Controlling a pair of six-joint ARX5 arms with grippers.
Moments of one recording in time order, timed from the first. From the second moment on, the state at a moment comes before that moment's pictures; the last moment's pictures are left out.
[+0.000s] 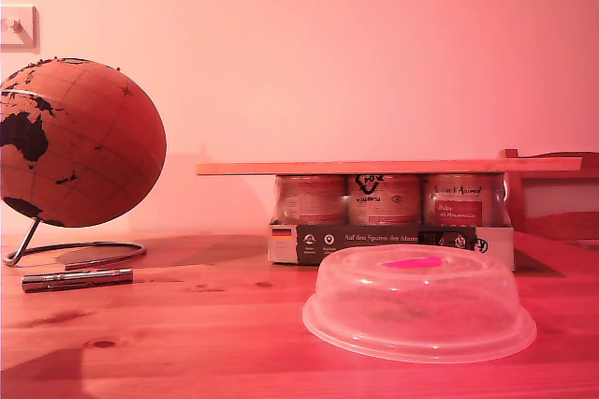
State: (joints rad) left arm 0.00 0.00 0.02 -0.01 0.00 -0.01; right arm 0.01 0.01 0.02 -0.01 -0.01 0.00
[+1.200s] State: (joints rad) left arm -0.03 0.00 0.01 -0.04 0.61 -0.36; right arm 0.02 0.01 0.03 -0.01 -0.28 0.31
